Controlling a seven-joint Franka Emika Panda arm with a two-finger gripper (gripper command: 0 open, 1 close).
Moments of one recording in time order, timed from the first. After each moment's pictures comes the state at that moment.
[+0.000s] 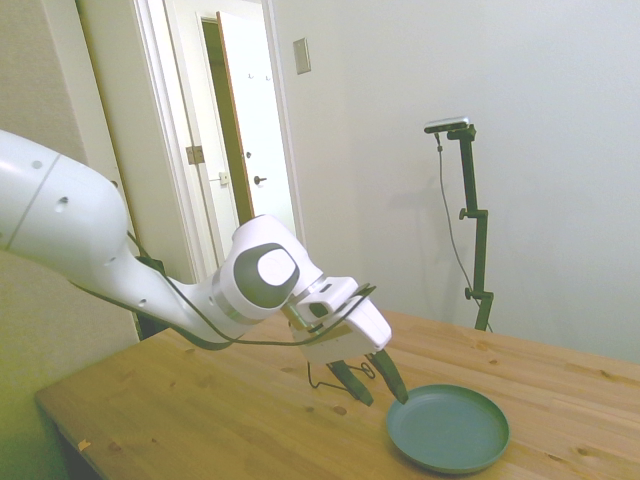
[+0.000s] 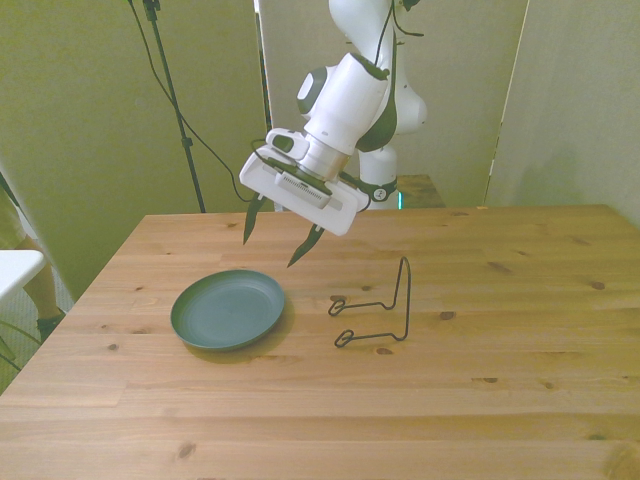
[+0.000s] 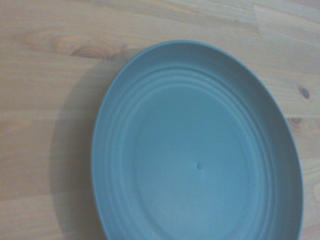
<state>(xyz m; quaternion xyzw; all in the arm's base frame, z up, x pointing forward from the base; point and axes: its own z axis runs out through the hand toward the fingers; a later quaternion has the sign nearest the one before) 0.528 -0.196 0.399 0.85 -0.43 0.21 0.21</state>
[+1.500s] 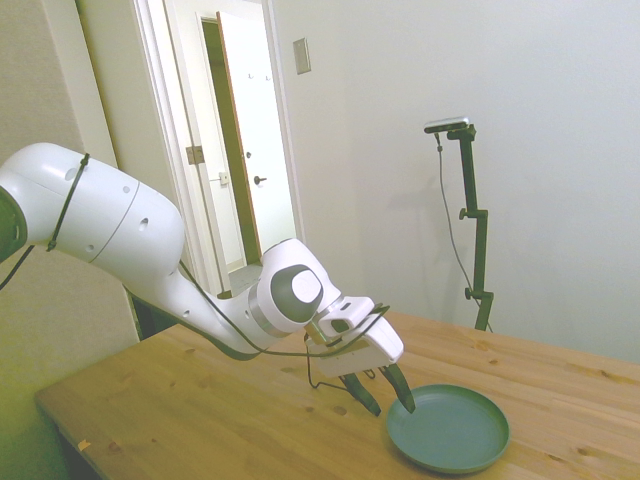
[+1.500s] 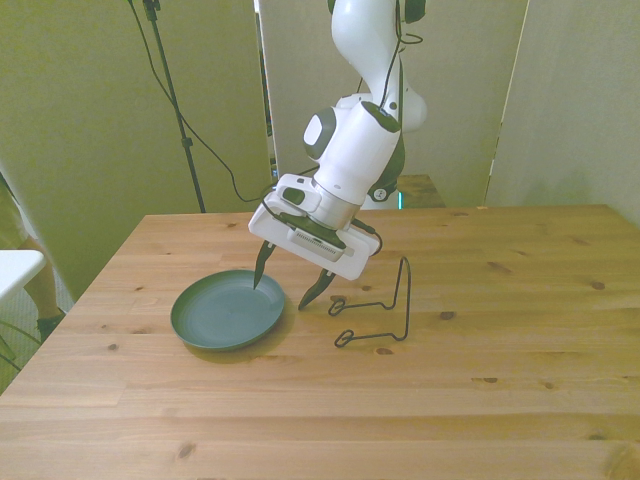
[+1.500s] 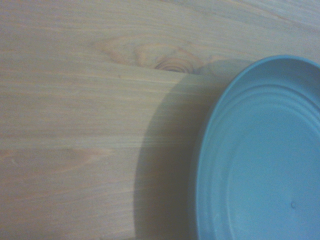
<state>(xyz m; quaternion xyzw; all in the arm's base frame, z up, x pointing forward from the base) 0.565 -0.175 0.348 0.87 -0.41 0.18 0.21</state>
